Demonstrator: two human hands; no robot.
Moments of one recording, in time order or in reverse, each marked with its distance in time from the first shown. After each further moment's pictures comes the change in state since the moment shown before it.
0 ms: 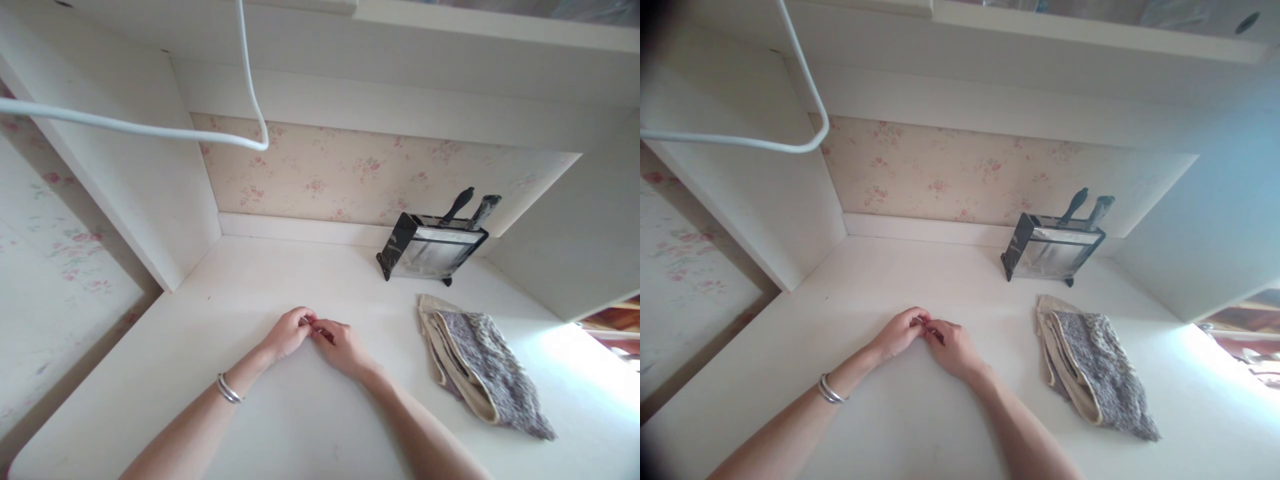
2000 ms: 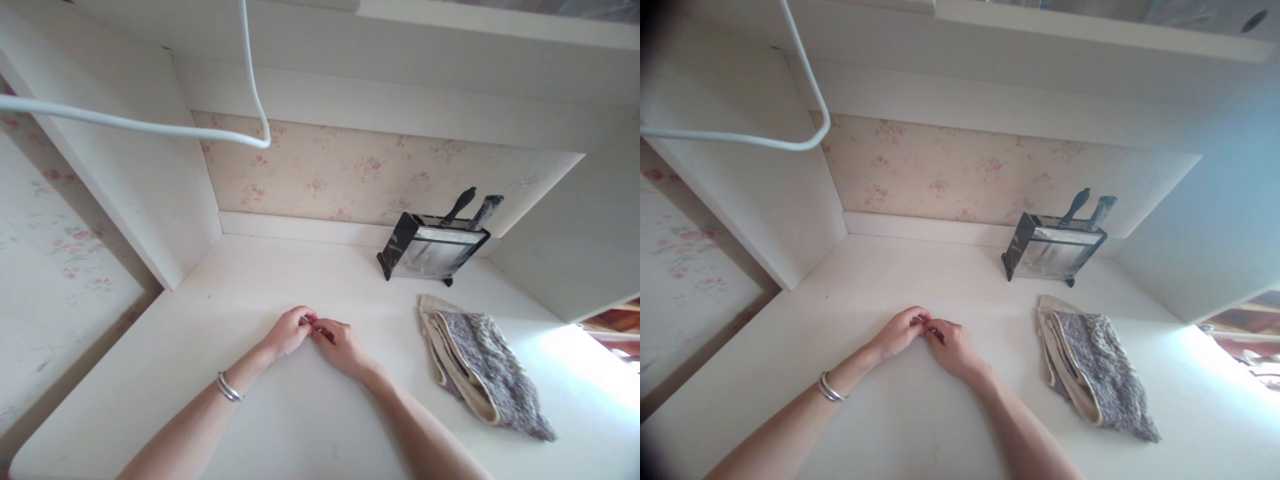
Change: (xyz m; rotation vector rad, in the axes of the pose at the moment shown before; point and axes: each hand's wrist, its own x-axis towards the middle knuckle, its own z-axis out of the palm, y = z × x) left_hand -0.001 0.004 -0.001 0.014 0.003 -0.021; right_hand 0.000 0.003 0.001 -0.016 -0.006 -0.011
